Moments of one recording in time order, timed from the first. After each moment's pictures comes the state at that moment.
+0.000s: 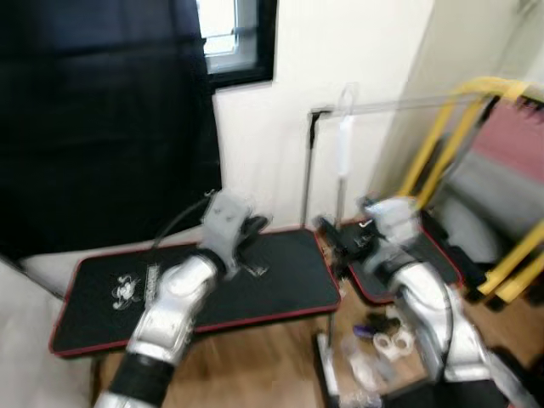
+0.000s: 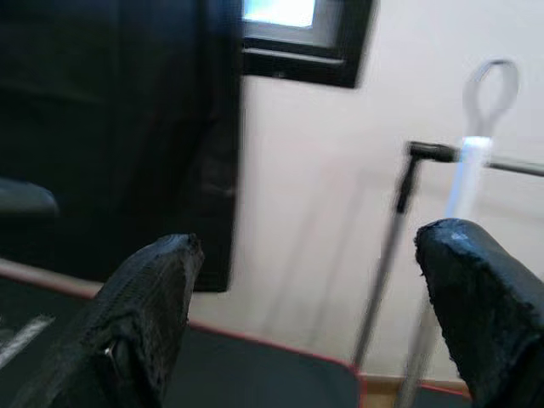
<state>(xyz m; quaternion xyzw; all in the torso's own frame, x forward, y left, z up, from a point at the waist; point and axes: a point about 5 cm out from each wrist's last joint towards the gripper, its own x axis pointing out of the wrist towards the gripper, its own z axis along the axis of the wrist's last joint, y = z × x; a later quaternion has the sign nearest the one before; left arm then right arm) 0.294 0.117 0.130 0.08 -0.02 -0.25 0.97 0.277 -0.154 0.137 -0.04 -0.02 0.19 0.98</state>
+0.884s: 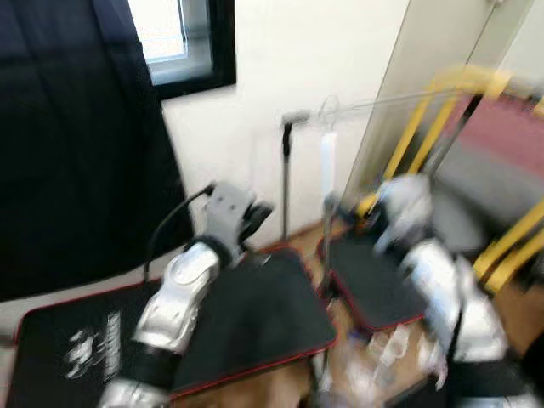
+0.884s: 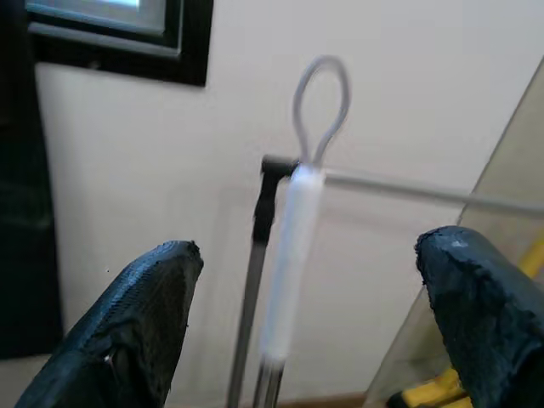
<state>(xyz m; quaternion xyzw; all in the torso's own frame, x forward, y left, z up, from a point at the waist) 0.287 0.101 0.138 0.08 -0.04 -0.28 0.96 0.290 -0.183 0.160 -0.07 -0.04 0.11 0.99</state>
